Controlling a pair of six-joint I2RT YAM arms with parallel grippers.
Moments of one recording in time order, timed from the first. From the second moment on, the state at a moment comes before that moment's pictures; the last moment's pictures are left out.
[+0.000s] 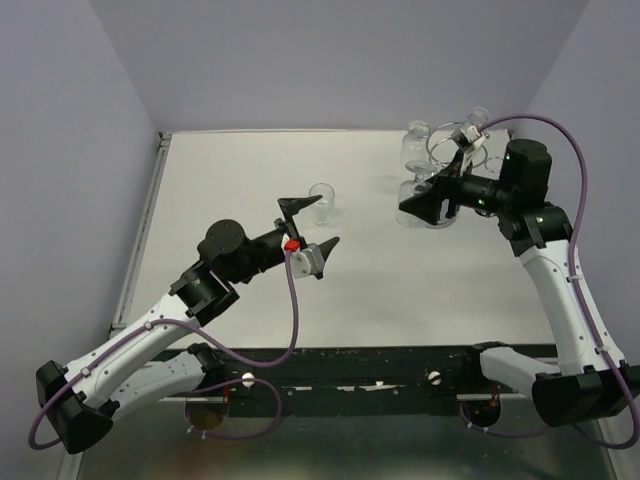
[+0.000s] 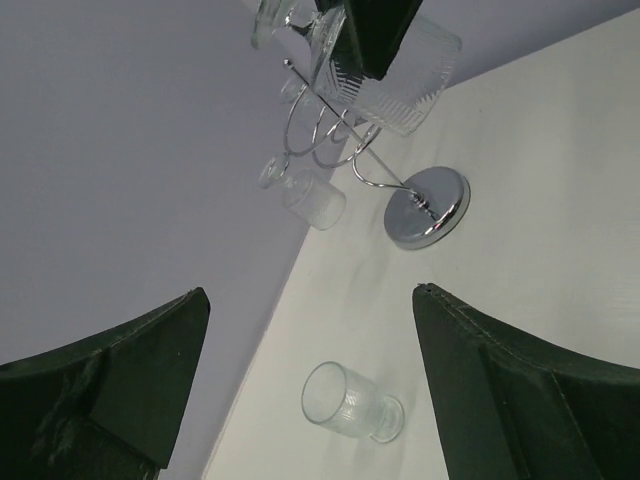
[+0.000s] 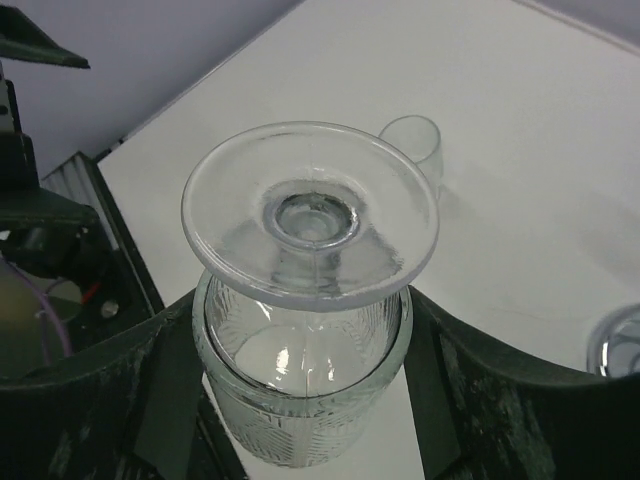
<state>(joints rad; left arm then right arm) -0.78 0.89 0.84 0.13 0.35 0.71 0.12 1.10 1.25 -0.50 -0.86 -0.06</state>
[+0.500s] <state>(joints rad) -0.87 1.05 0.79 0.47 0.09 0.78 0.24 1.34 1.46 -0.44 -0.57 0.58</state>
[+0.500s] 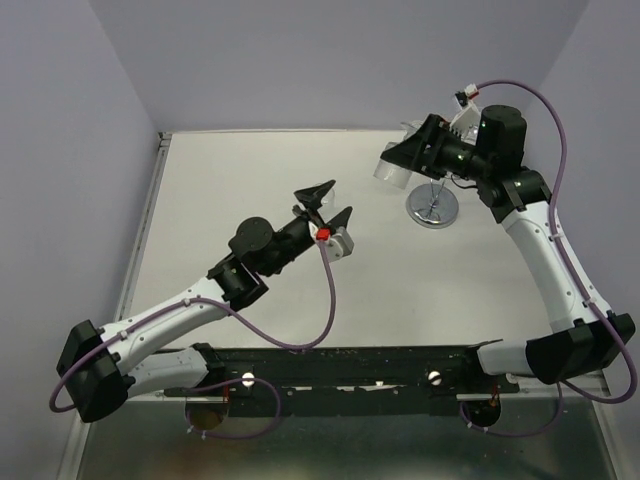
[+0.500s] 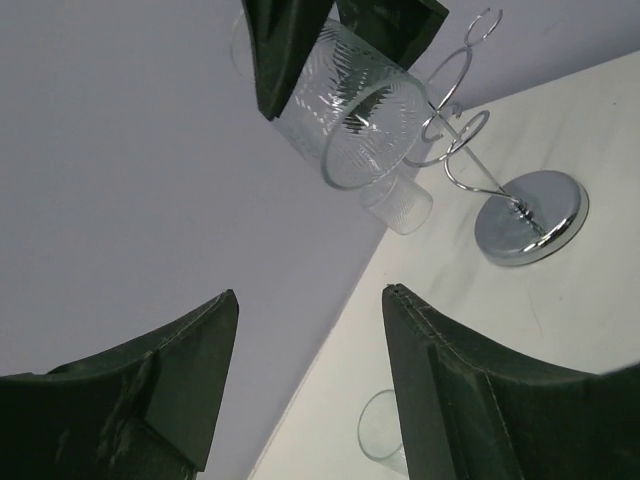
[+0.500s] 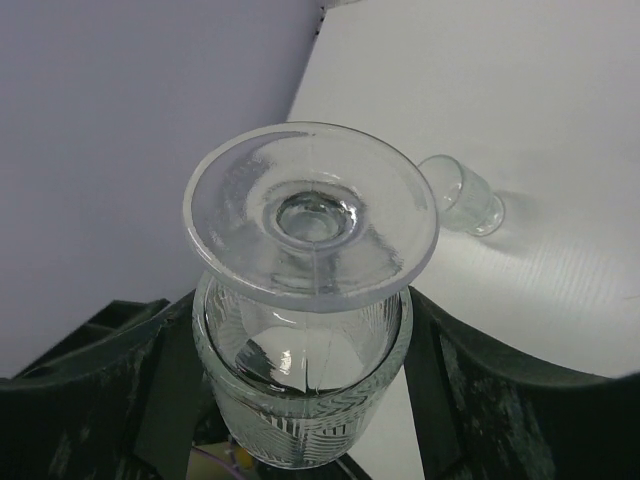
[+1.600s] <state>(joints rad) -0.89 1.31 1.05 0.51 -0.10 0.41 0.27 1.38 1.46 -0.22 -0.67 0.96</state>
